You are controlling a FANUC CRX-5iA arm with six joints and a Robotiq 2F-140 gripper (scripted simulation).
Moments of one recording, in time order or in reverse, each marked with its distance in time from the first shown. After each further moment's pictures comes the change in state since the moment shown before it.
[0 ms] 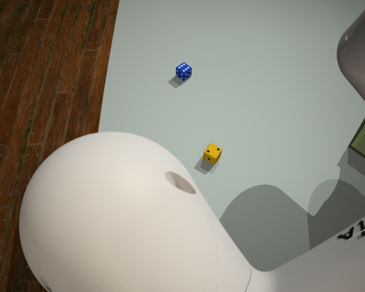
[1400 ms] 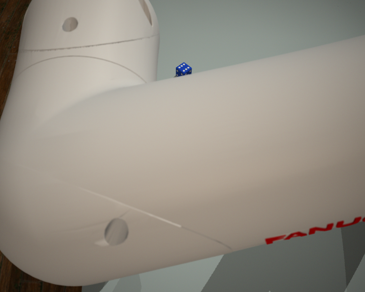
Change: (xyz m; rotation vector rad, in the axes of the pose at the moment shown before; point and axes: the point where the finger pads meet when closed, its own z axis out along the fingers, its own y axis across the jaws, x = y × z) arm 0.002 -0.002 0.015 0.018 -0.402 0.002
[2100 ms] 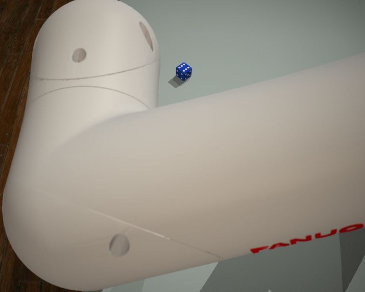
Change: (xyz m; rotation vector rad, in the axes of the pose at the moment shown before) arm 0.000 0.000 0.026 0.000 0.000 0.000
